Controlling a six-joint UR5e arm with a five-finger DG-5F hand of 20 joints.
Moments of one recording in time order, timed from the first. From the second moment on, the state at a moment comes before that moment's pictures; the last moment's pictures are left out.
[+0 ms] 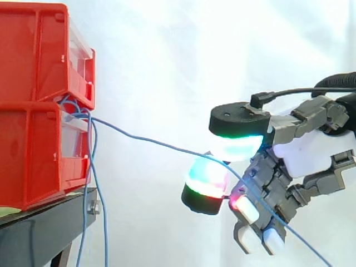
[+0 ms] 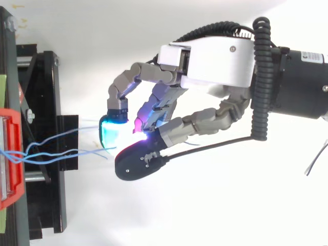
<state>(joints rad) 0.14 -2.30 -1.00 -3.30 -1.28 -0.13</state>
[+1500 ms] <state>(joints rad) 0.15 -2.30 -1.00 -3.31 -1.28 -0.11</state>
